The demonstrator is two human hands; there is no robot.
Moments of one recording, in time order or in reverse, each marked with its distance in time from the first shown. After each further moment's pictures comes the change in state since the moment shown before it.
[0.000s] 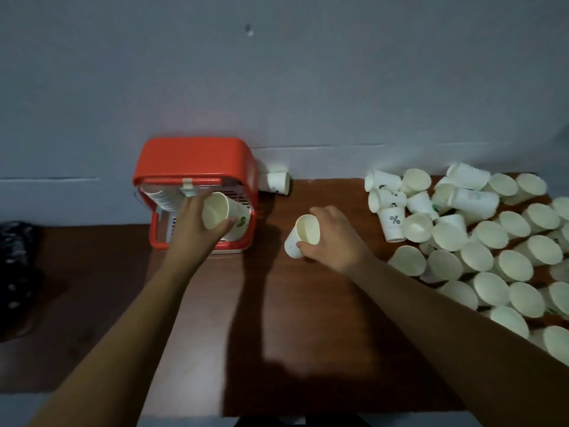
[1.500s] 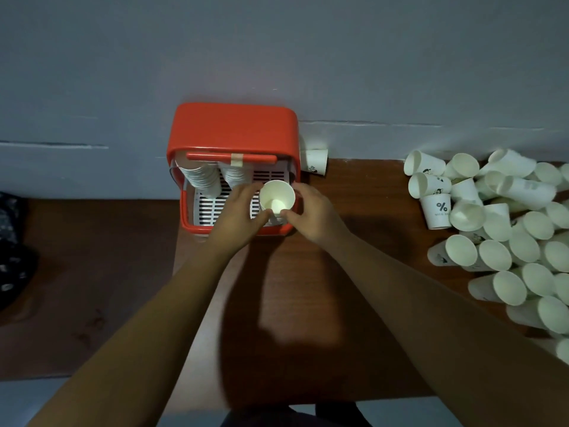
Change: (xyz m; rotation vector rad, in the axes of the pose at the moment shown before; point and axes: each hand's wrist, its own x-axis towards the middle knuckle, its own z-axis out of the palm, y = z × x) left_hand 0.037 -0.099 0.019 -0.127 -0.236 0.123; right_hand 0.082 -0.094 0.113 0.200 0.058 0.008
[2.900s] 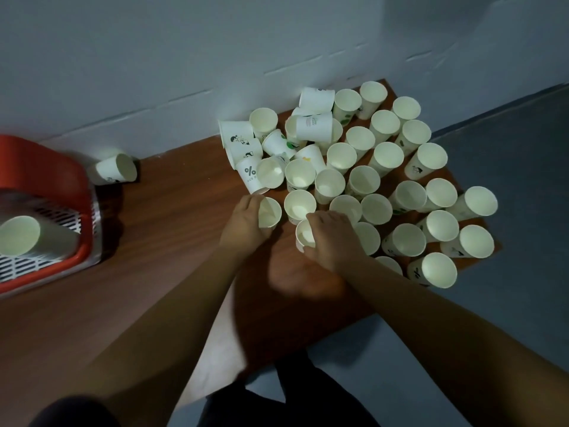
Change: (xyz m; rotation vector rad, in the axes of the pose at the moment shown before) left_hand 0.005 0.244 0.369 0.204 -0.305 0.184; right_hand -0.230 0.331 -0.229 -0.574 -0.003 0.246
